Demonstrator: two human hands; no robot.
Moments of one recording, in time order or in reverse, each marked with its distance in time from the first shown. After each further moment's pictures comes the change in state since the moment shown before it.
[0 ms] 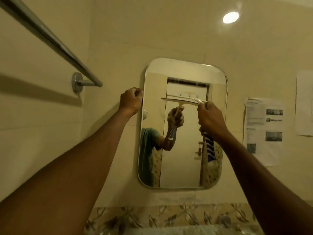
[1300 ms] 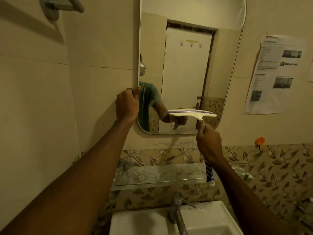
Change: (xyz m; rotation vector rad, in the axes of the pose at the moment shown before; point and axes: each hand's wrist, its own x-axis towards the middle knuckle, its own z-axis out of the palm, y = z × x) left_hand -0.125 -0.124 0.051 0.283 0.105 -0.004; right_hand -0.159 0.166 0.055 -0.280 -0.016 0.038
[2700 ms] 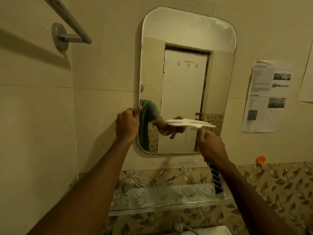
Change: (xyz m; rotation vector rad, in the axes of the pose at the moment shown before) left_hand 0.002 0.005 -0.006 0.006 -0.043 -0.006; right_hand 0.037 -0.039 -0.034 -0.031 -0.151 0.038
